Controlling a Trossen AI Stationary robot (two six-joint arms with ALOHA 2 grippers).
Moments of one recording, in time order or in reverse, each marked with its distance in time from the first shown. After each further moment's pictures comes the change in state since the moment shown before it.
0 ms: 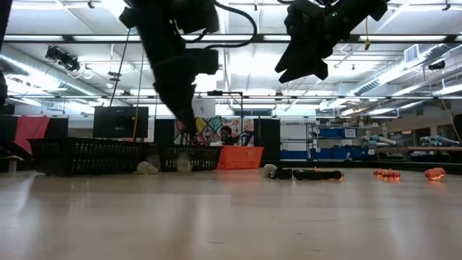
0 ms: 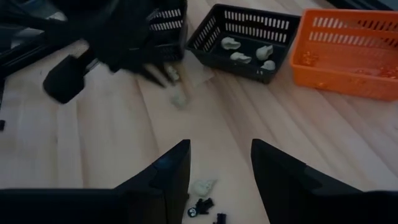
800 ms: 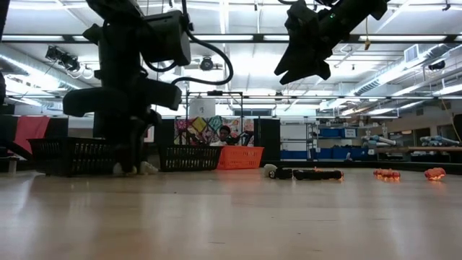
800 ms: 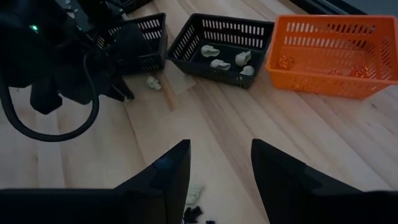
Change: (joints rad) left arm -0.107 0.002 -0.214 -0.032 0.118 0.090; right arm 0.000 0.000 0.000 0.000 0.080 0.043
